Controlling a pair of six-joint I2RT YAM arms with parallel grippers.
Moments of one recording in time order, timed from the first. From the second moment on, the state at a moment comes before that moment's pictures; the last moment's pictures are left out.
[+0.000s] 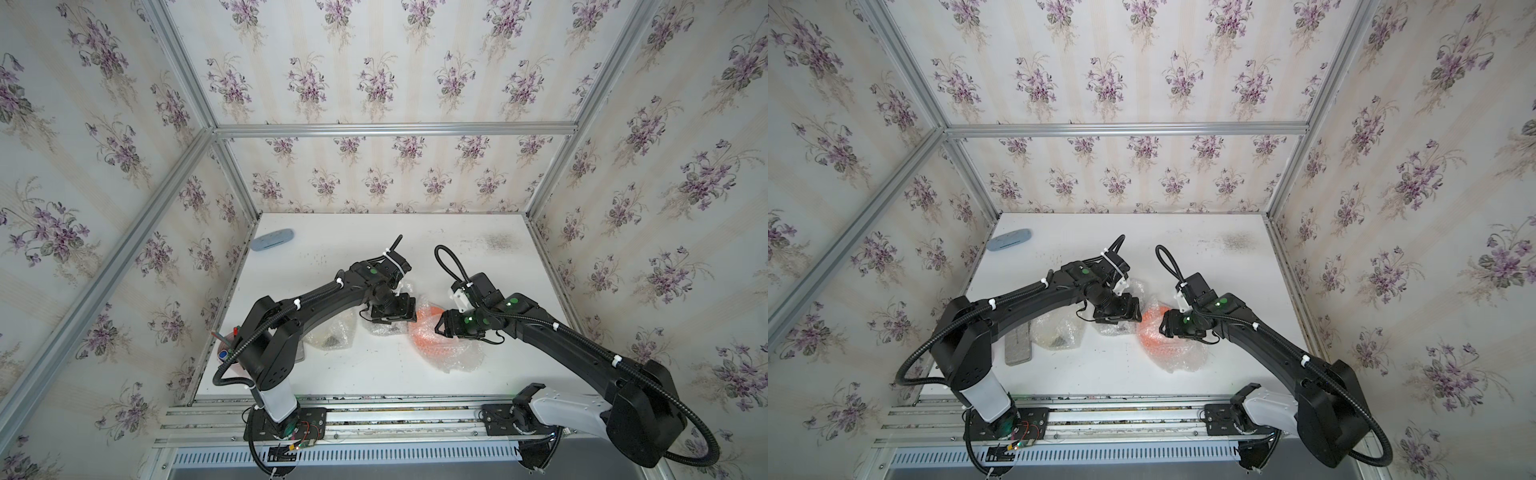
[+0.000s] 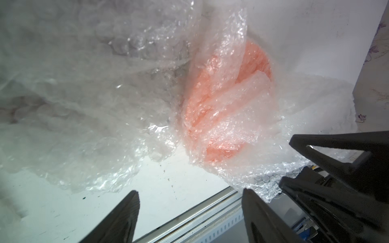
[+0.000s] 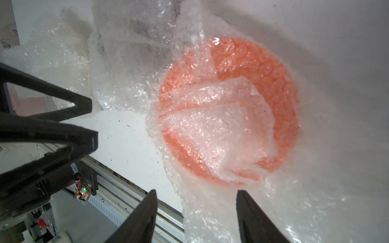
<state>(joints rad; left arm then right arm) -0.74 1.71 1.32 -0.86 0.31 -0.67 0.60 1.20 0.80 -0.74 -0.32 0.51</state>
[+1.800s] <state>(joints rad) -0.69 1.02 0.77 -0.82 0.27 -0.82 0.89 1.14 0.72 -0.40 -0.51 0.75</state>
